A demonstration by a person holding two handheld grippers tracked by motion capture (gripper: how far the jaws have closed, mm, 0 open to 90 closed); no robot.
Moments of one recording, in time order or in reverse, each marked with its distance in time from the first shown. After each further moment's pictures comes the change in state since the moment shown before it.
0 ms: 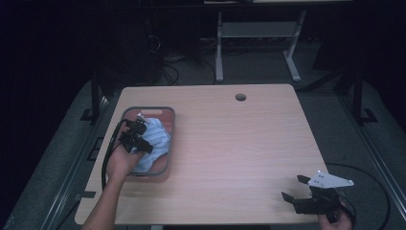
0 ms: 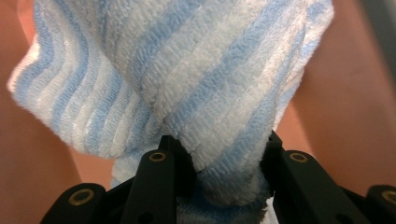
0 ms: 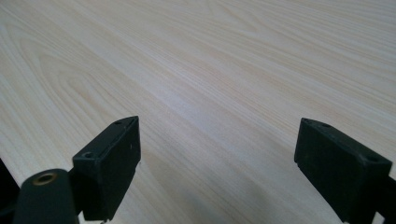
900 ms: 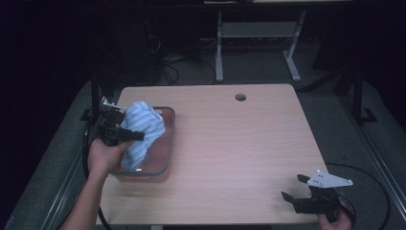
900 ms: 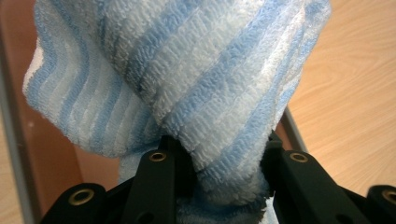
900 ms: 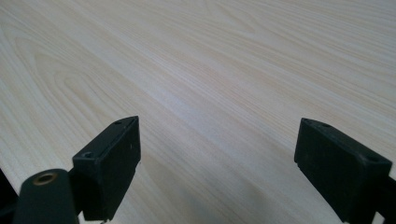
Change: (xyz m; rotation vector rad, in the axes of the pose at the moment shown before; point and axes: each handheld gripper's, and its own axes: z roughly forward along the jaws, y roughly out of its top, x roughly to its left) left arm 0.022 -0.008 -0.069 -0.236 -0.162 -0.101; right arm 0.000 0.002 0.001 0.002 -0.010 -0.008
